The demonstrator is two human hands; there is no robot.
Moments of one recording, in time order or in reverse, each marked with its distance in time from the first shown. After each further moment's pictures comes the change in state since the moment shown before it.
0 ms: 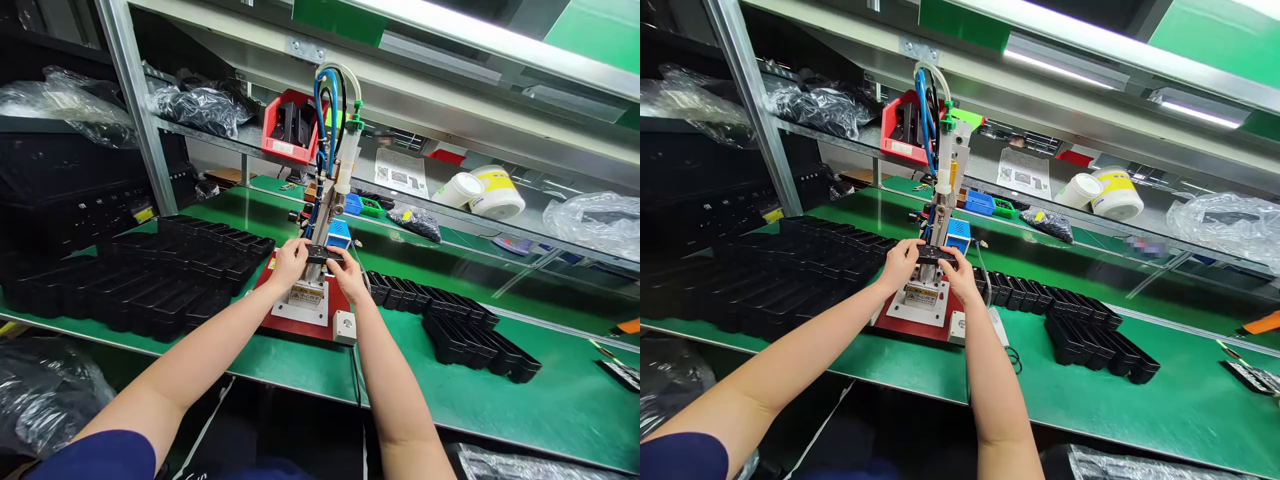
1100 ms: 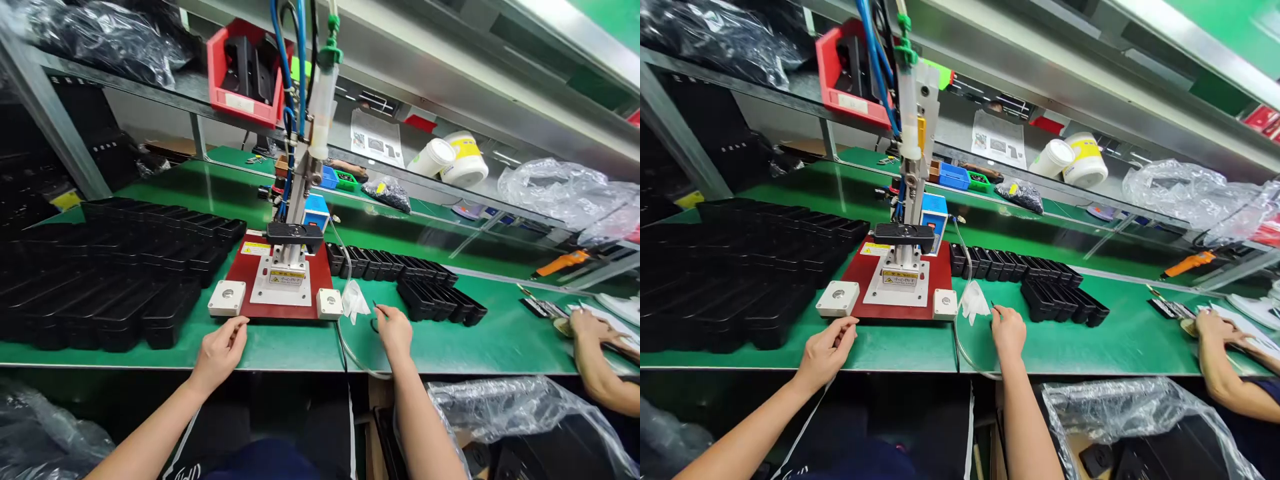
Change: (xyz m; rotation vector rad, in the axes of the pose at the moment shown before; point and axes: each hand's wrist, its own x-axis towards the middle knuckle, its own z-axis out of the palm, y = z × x) left_hand -0.191 -0.075 -0.073 0.166 -0.192 0.093; right_hand -0.183 0.029 -0.113 -1.277 0.342 0.463
